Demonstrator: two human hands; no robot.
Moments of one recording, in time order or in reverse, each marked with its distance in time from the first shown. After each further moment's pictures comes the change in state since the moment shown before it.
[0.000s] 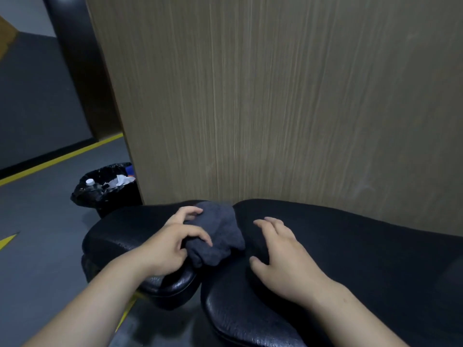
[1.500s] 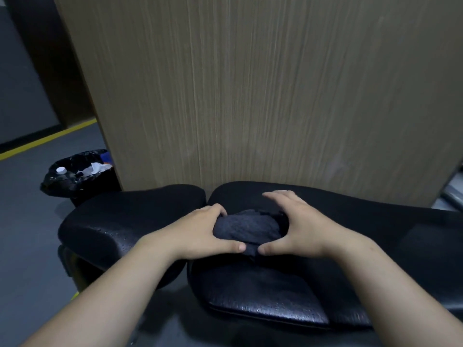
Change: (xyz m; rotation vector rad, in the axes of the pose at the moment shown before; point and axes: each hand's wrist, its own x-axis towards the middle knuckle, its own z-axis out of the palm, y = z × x) left_hand 0.027 0.072 0.029 0.145 -0.297 -0.123; right_hand -0.007 0.046 -0.049 0.025 -0.139 0.064
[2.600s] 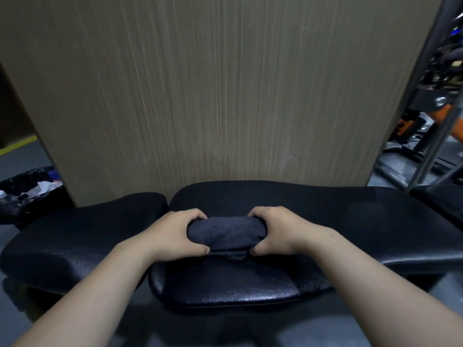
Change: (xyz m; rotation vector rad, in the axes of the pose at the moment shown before) left_hand 0.014 0.023 0.013 -0.030 0.035 0.087; right_hand -0.042 0.028 -0.006 -0.022 -0.003 0.144
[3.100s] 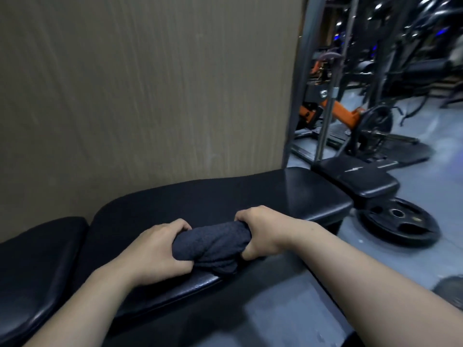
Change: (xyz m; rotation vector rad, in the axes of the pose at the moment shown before) left_hand 0.000 0.095 0.047 0.059 -0.106 0.253; right_hand -0.116 0.035 -0.033 -0.060 0.044 0.211
